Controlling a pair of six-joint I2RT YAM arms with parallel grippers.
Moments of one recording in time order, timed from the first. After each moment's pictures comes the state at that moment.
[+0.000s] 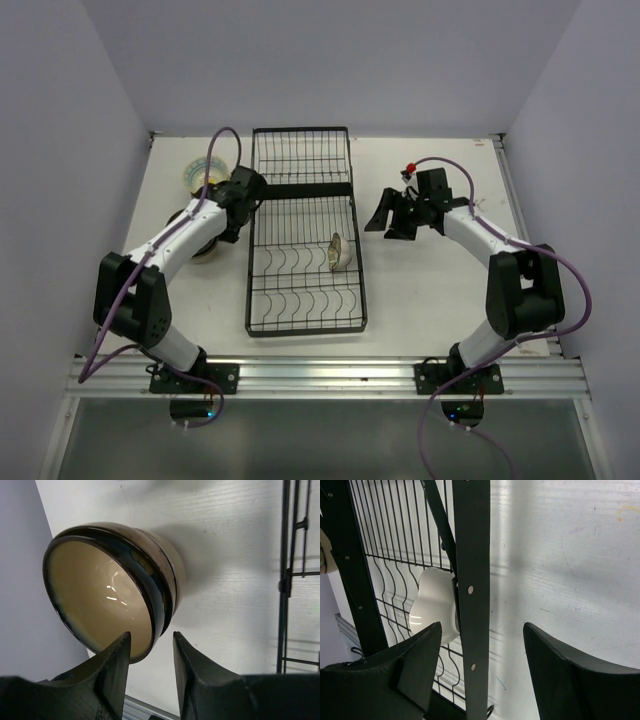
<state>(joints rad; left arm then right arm) -0.39 1.58 1.23 -0.92 -0.60 -0.09 0.22 1.62 1.06 -0.36 -0.45 0.49</state>
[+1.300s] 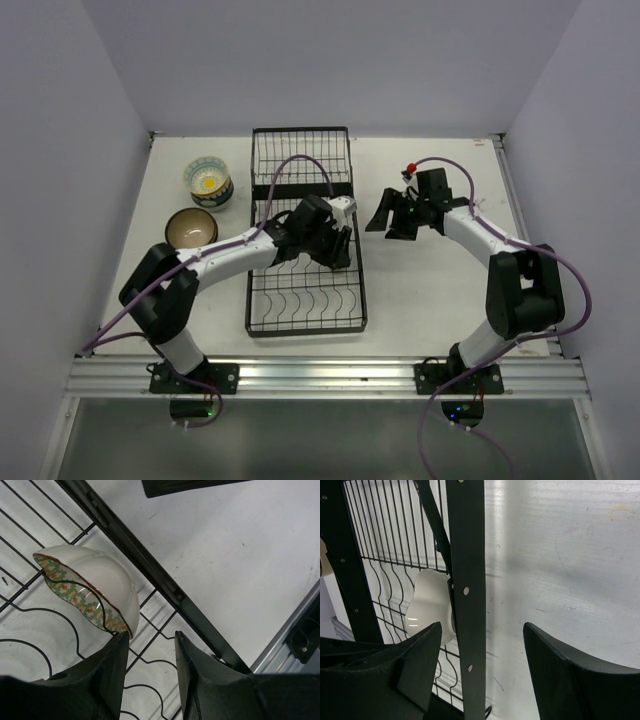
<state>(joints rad) -0.78 1.67 1.13 -0.23 0.23 -0.34 0.22 1.62 1.06 -0.37 -0.44 0.49</state>
